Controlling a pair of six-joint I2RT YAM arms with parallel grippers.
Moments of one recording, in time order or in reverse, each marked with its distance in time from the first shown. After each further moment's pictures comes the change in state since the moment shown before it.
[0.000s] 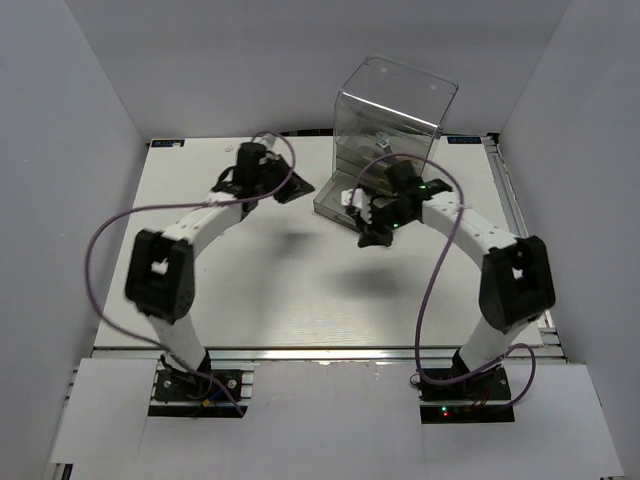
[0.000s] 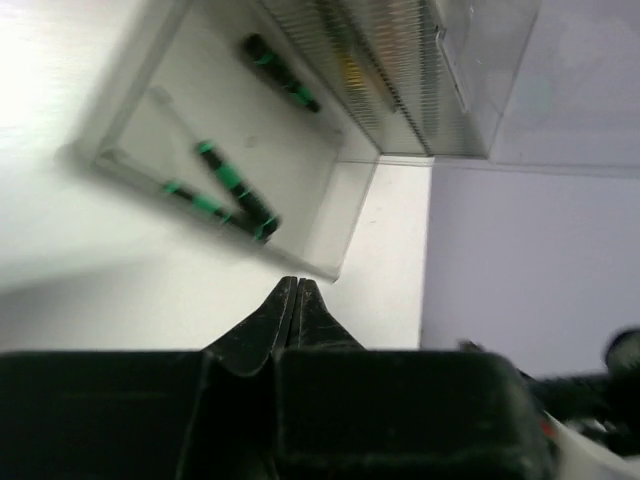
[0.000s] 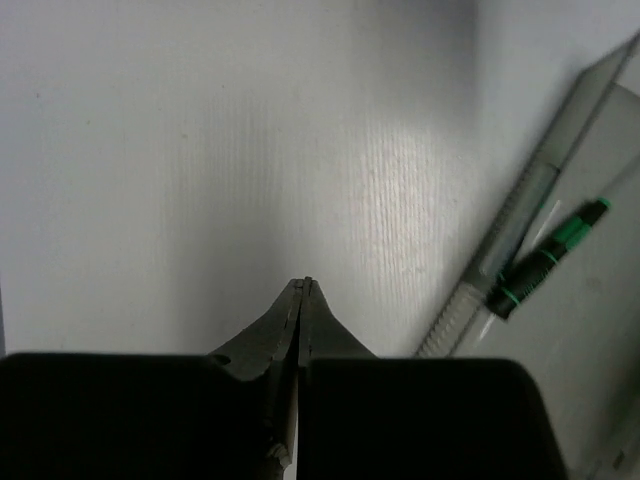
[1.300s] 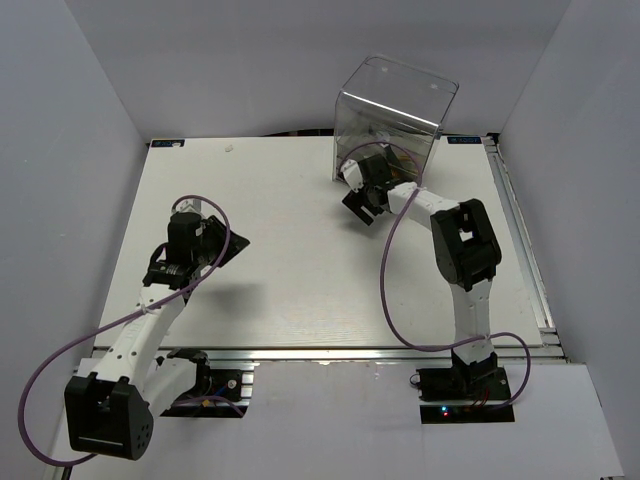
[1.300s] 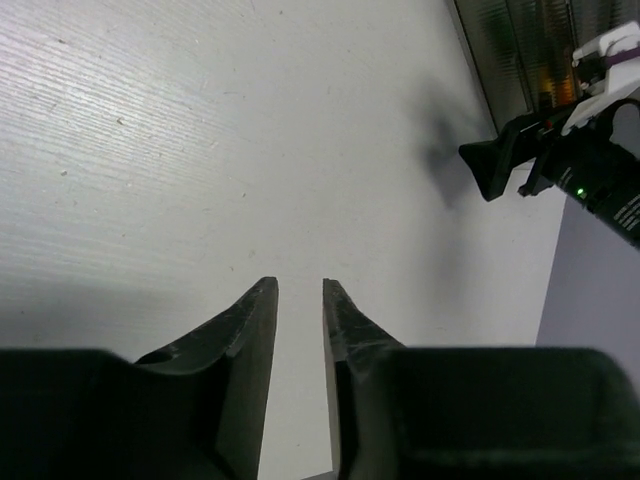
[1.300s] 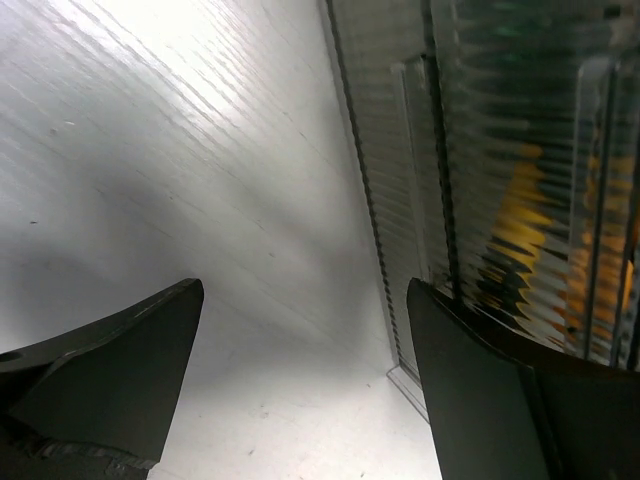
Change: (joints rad) left arm 0.234 -0.927 -0.735 -0.269 -0.248 0.135; right arm 0.077 0.468 0.242 0.444 0.929 0.476
